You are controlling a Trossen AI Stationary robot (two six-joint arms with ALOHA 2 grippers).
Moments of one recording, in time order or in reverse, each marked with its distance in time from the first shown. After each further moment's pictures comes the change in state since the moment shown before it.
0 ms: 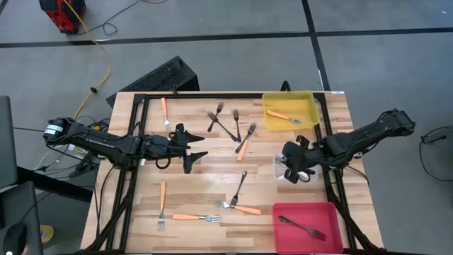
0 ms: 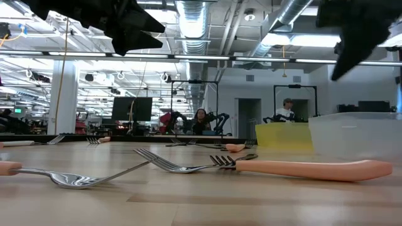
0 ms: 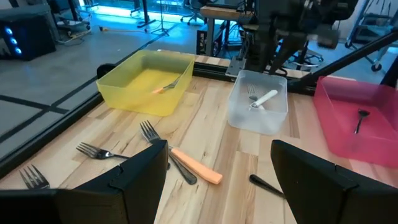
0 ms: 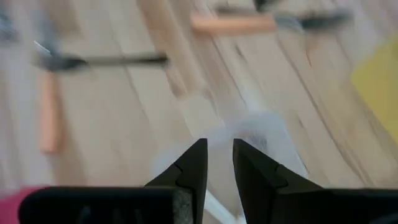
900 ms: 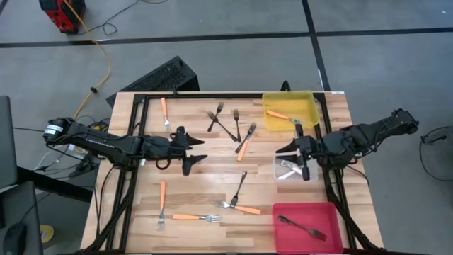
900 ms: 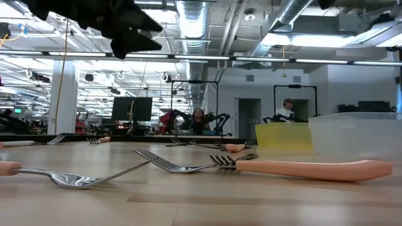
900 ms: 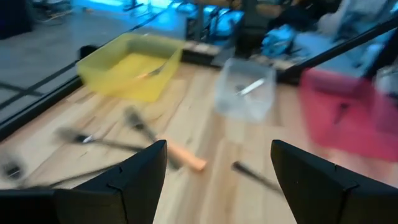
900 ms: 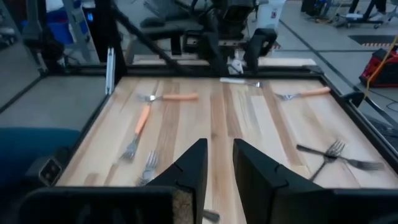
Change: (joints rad) left arm 0.000 0.000 0.000 -0.053 0.046 -0.065; right arm 0.032 -0.252 0.000 0.508 0.000 -0.571
